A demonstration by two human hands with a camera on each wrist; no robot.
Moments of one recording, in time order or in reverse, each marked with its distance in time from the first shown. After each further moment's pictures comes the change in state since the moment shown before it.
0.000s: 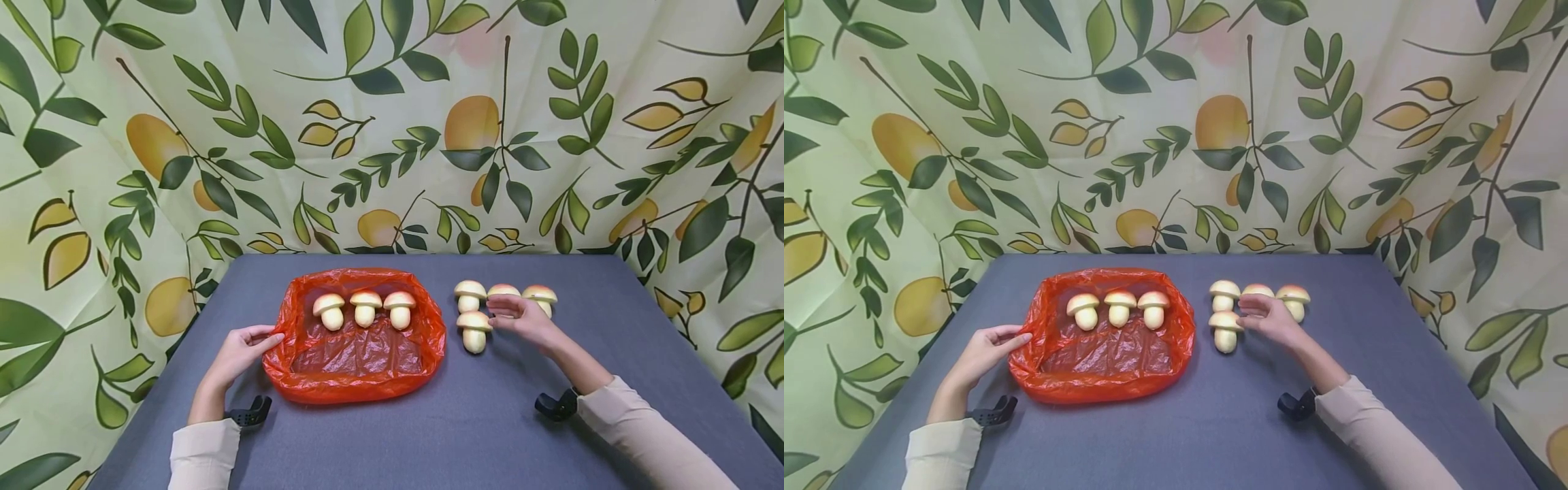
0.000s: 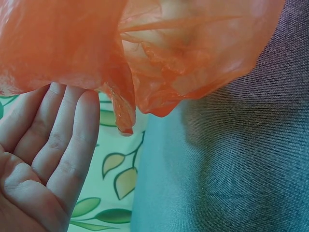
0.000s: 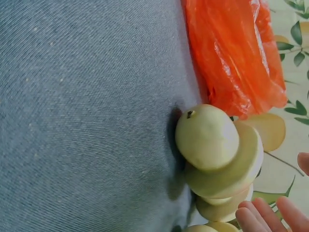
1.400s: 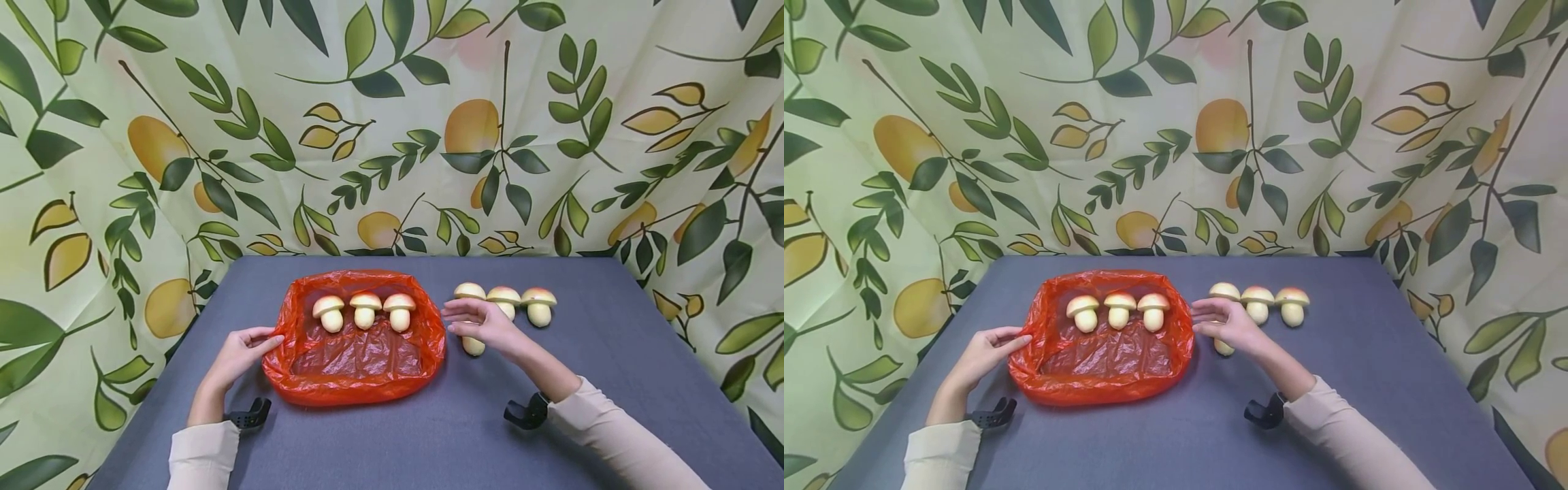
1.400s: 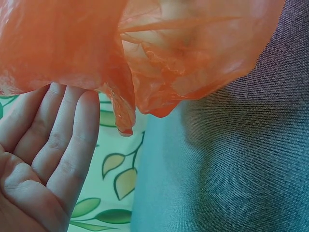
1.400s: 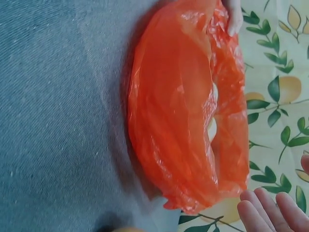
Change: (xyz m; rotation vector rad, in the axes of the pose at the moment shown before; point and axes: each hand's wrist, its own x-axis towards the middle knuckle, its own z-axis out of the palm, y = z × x) left_hand 0.000 0.000 0.000 -0.020 -0.009 -0.003; right_hand 0.004 -0.041 0.047 0.119 -0.153 -0.099
